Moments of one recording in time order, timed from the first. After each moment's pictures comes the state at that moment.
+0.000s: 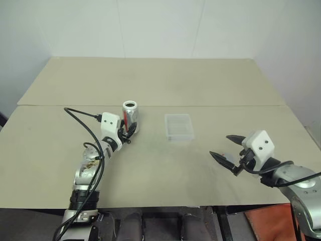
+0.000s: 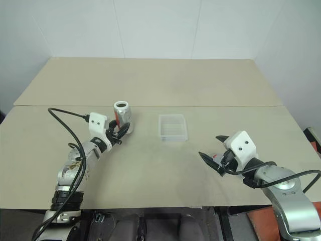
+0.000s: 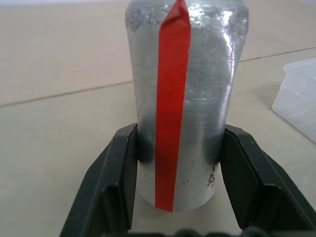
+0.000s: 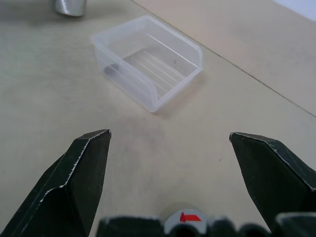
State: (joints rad) left arm -0.33 0.27 0.08 0.02 -0.20 0.34 -0.38; right arm 0.08 -0.70 -0.21 -0.60 0.37 0.53 0.63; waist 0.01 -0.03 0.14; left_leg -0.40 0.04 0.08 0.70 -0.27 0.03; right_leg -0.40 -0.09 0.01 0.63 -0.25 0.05
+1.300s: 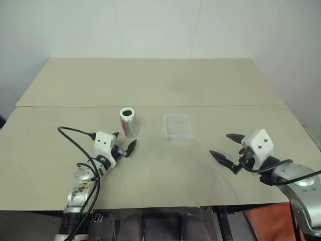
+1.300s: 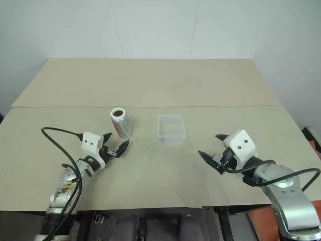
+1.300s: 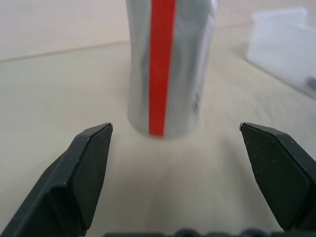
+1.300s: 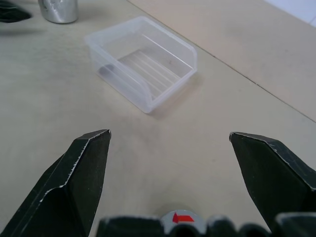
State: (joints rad) left arm -0.04 0.37 0.11 -0.08 -0.28 0.20 -0.51; right arm 0.07 -0.72 -0.21 -0.58 0.36 0.52 0.65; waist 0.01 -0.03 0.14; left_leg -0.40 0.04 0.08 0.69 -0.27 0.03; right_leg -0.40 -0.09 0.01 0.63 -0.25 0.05
